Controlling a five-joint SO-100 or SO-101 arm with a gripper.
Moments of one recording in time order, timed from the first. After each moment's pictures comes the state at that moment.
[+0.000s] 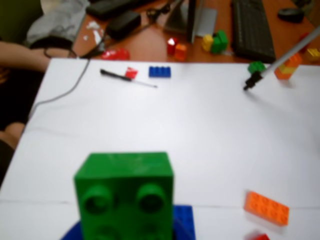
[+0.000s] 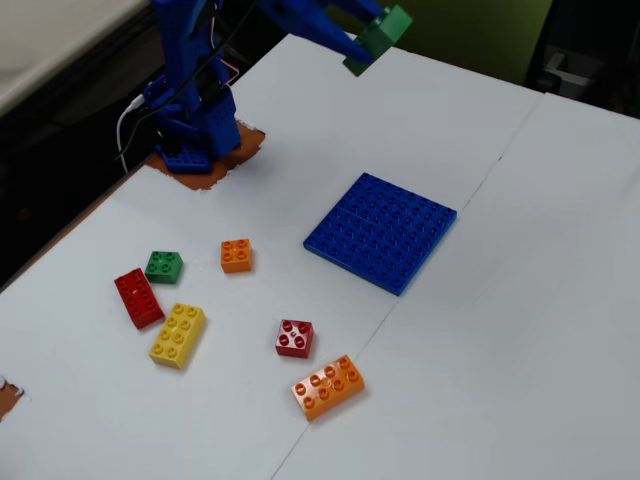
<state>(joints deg) -3.3 84.6 26.3 81.3 -87.2</state>
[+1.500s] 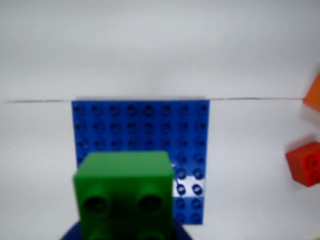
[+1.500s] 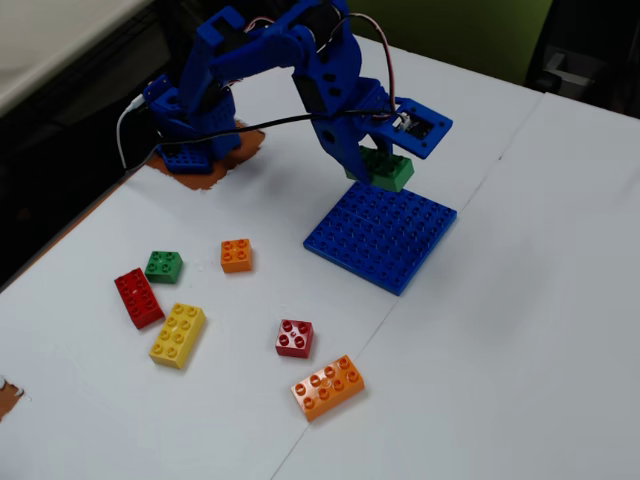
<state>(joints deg) 0.7 56.1 21.6 99.8 -90.0</state>
